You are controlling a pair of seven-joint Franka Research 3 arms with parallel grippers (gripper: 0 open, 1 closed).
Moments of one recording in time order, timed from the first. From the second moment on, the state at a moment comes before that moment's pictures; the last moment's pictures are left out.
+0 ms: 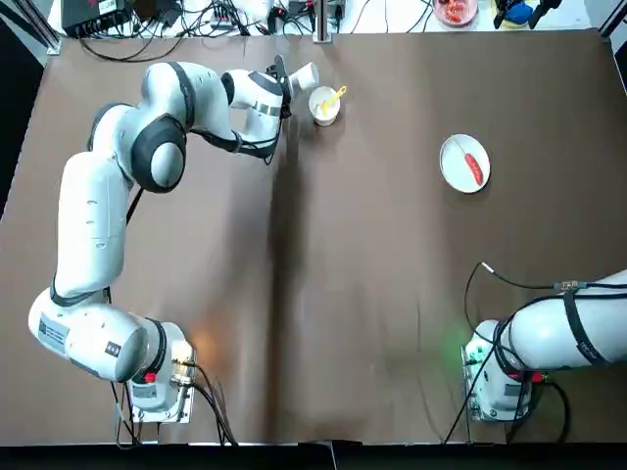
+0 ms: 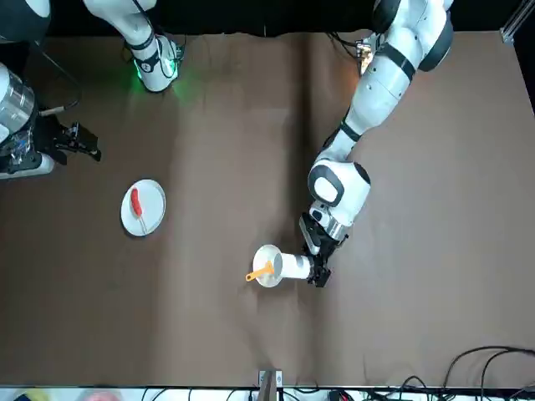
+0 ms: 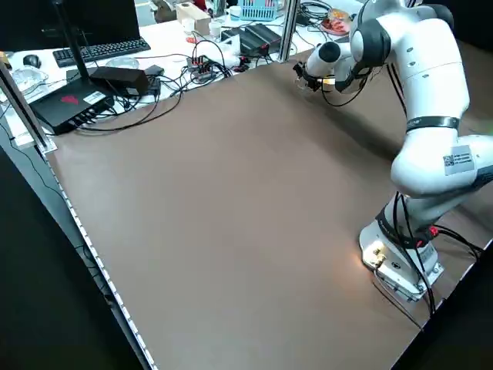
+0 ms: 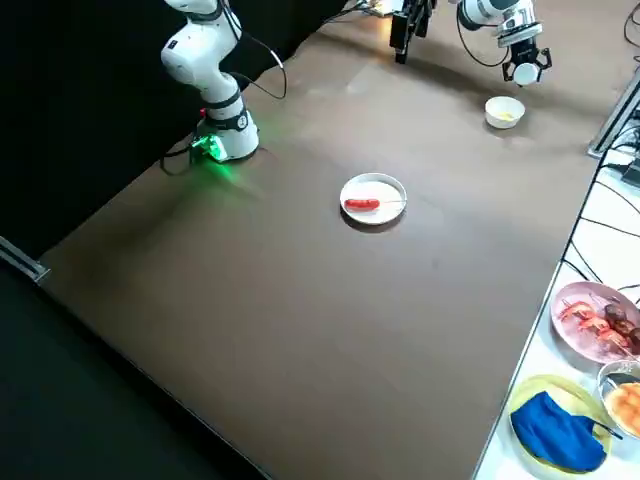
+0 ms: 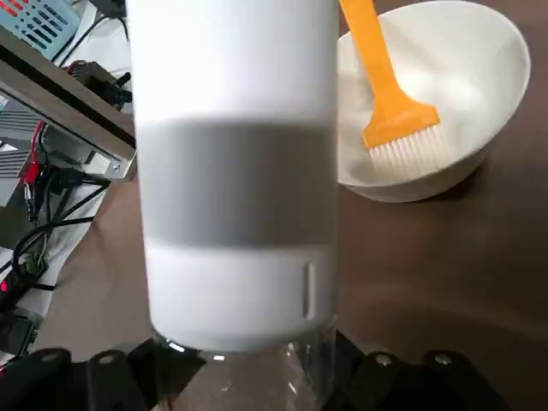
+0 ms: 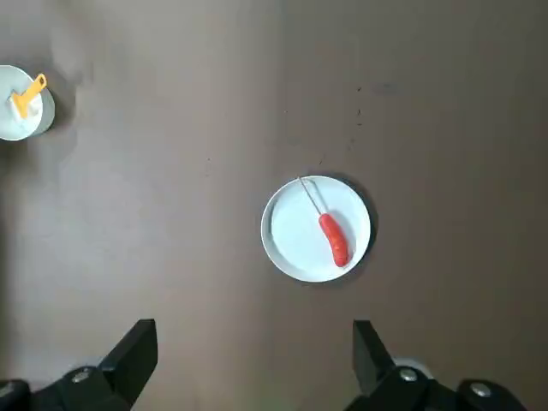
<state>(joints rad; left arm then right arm) -0.37 0.90 -0.32 -1.49 -1.49 3.26 2.47 0.13 0.01 -0.06 -1.62 0.07 1.59 0.01</state>
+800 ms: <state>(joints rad) -0.43 0.90 -0.24 -1.49 -1.49 3.26 2.47 0.13 0.01 -0.07 -1.62 0.08 1.60 0.01</state>
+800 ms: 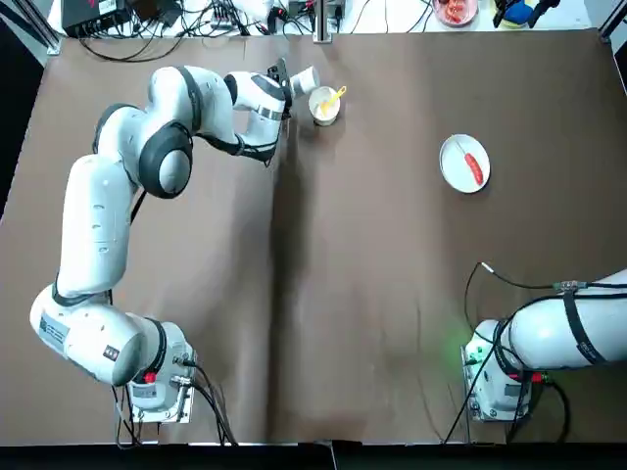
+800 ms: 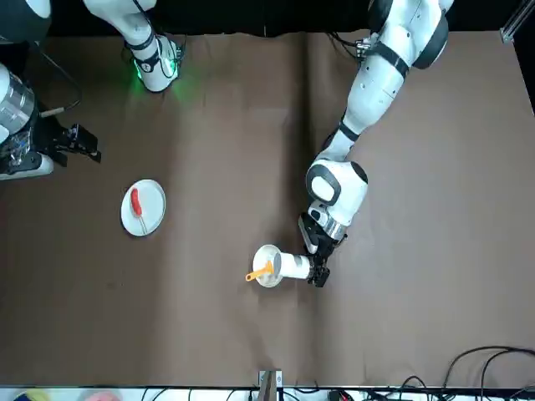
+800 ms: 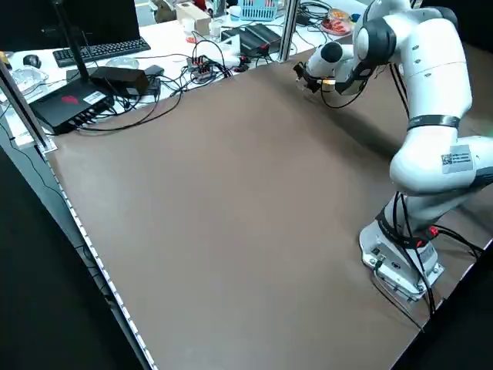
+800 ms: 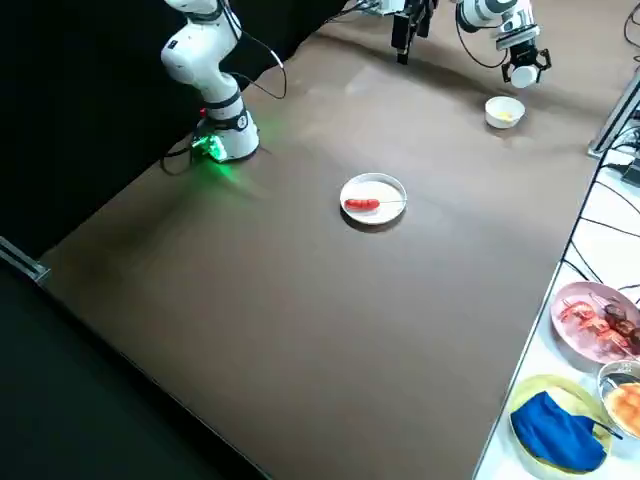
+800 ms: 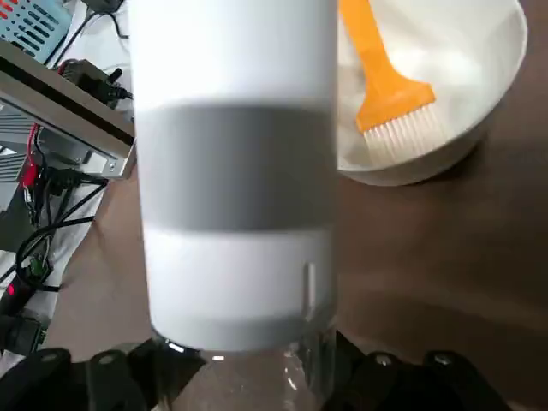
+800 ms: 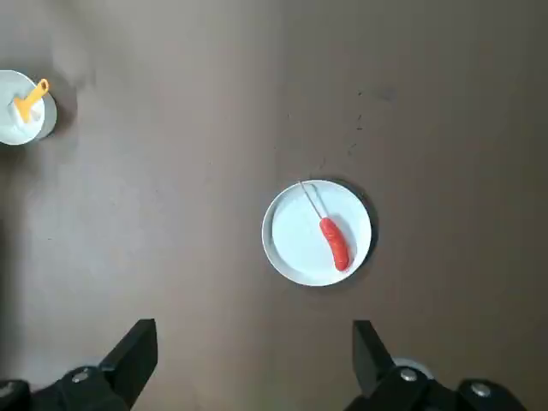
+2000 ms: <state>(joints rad) -0.13 0.88 -0.54 -1.49 -1.57 3.22 2.50 0.26 0.22 -0.05 -1.62 0.10 1.74 0.01</state>
